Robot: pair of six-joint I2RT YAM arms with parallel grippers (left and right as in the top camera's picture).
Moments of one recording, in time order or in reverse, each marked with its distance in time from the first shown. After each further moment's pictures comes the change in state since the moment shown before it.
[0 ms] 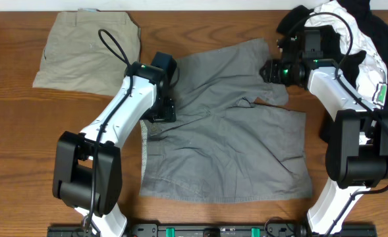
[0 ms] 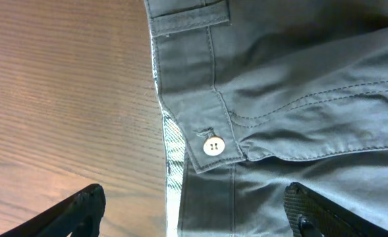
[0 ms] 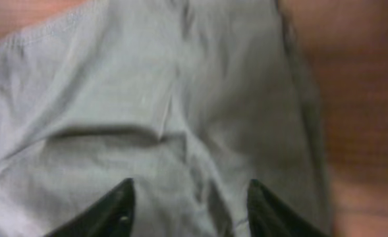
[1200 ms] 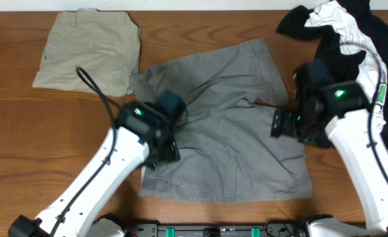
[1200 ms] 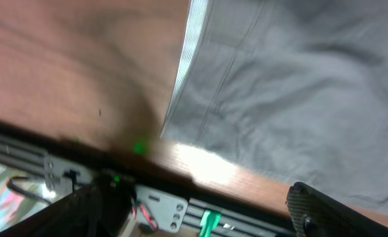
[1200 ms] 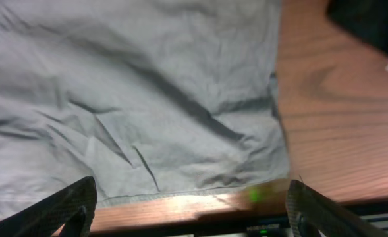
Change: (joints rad) left arm -0.249 -0.447 -0.183 -0.346 0.074 -0.423; right arm 0.189 -0.593 -0.121 -0.912 0.343 0.309
